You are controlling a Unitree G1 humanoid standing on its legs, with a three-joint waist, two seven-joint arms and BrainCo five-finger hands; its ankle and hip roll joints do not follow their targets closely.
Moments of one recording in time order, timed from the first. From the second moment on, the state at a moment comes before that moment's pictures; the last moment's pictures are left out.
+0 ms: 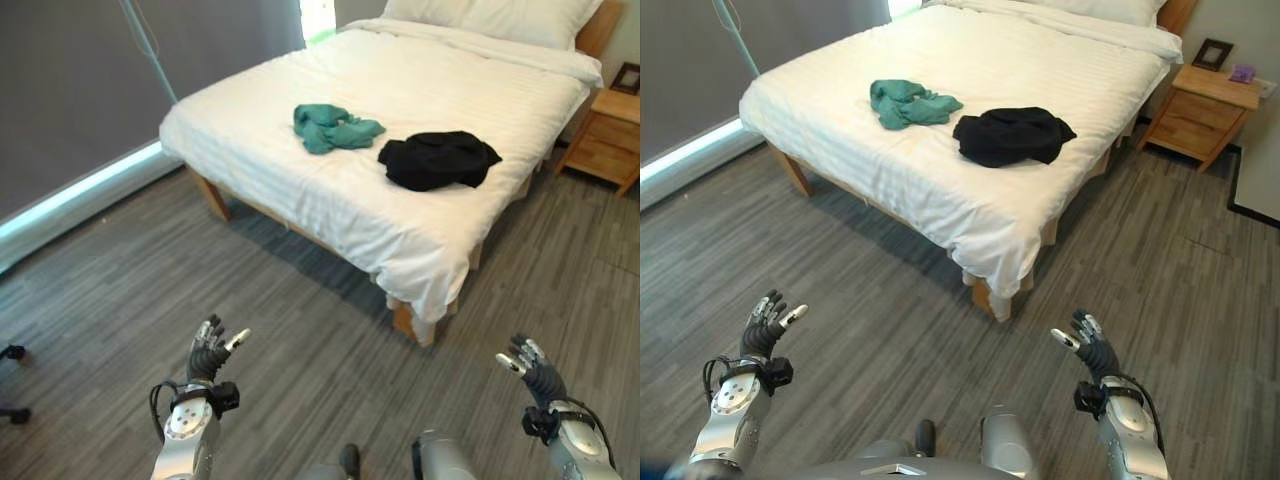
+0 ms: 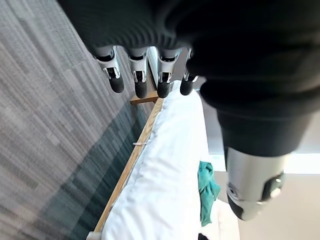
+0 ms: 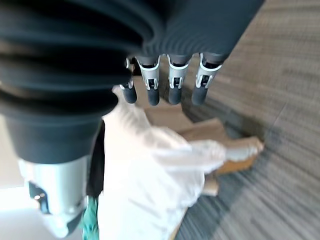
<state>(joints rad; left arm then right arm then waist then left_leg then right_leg) 0.09 0.32 0.11 0.33 -0.35 -0.12 0.11 0.28 -0.35 -0.09 0.29 0.39 -0.12 0.07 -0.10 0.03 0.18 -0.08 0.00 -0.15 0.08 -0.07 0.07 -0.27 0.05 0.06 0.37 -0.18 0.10</state>
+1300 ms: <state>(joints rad) -0.07 0.34 -0.03 0.40 -0.56 -0.17 0.14 0.24 -0.34 -0.08 0.30 0.41 -0.14 -0.02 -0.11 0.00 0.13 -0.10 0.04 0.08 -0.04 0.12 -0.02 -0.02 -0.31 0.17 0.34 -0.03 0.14</state>
